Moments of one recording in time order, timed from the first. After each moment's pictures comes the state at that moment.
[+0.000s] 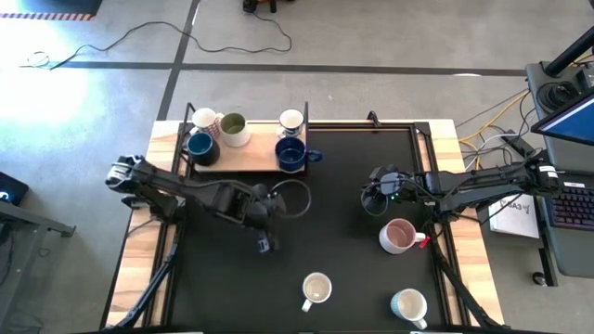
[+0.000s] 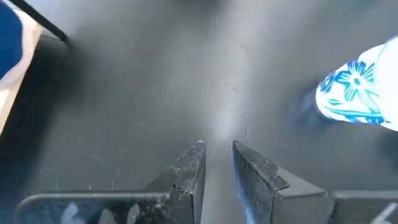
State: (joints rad) left arm -0.27 1.60 1.44 -0.95 -0.20 -0.53; right arm -0.02 0.95 0.47 -0.32 0.29 0.52
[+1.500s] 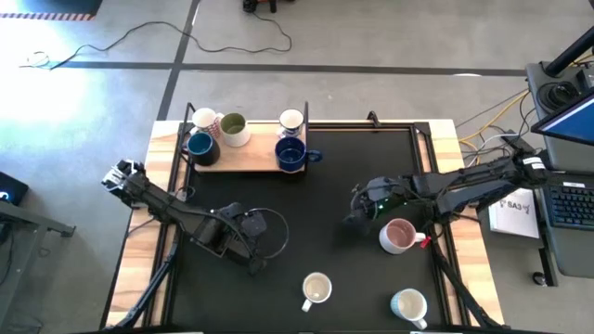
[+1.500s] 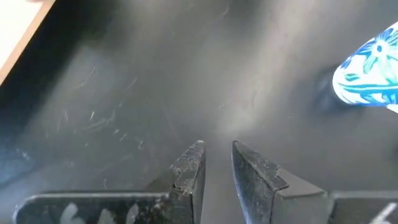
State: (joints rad) left arm -0.51 1.60 1.44 -1.14 -0.38 -0.98; right arm 0.09 1.14 0.69 -0.24 -0.17 0.93
